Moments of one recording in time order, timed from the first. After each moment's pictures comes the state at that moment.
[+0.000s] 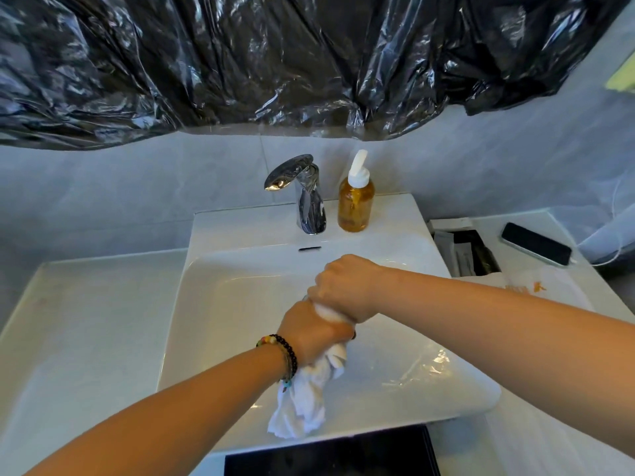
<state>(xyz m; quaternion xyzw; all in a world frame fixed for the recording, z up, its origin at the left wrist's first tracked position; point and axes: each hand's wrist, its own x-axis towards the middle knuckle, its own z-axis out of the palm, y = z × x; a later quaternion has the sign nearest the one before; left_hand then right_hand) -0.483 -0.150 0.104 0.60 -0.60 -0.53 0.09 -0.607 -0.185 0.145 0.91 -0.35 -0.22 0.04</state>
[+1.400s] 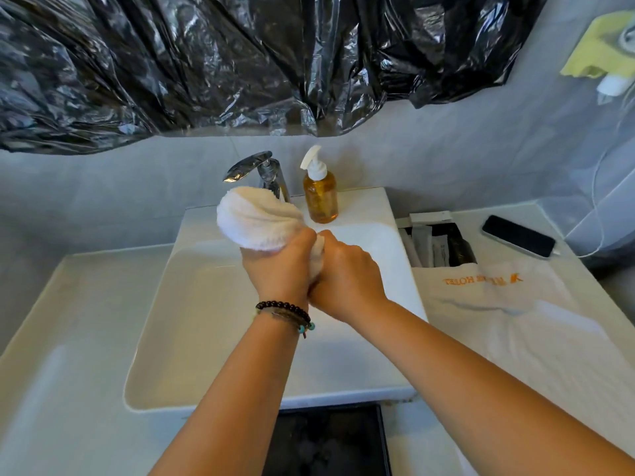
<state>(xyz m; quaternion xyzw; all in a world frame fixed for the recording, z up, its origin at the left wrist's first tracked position) -0.577 -0.121 0.175 0.60 -0.28 -0.45 0.60 -0.660 -0.104 0.154 0.70 -0.66 0.25 -0.14</state>
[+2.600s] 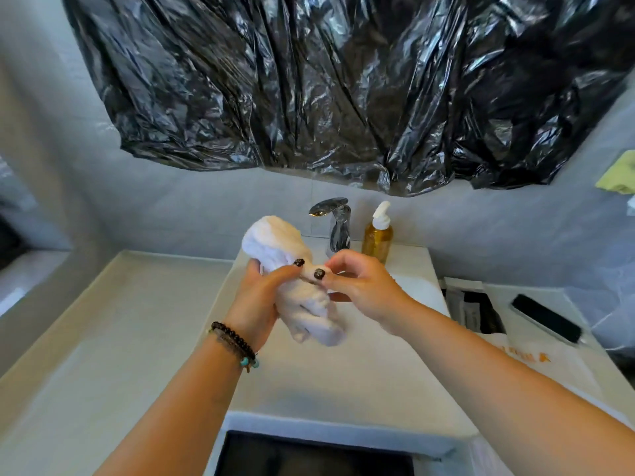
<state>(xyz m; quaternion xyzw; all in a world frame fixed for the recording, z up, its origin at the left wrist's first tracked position) -0.419 -0.102 0.192 0.45 -0.37 -0.61 0.53 -0.593 -0.112 0.208 0.61 -0.48 0.38 -0.51</state>
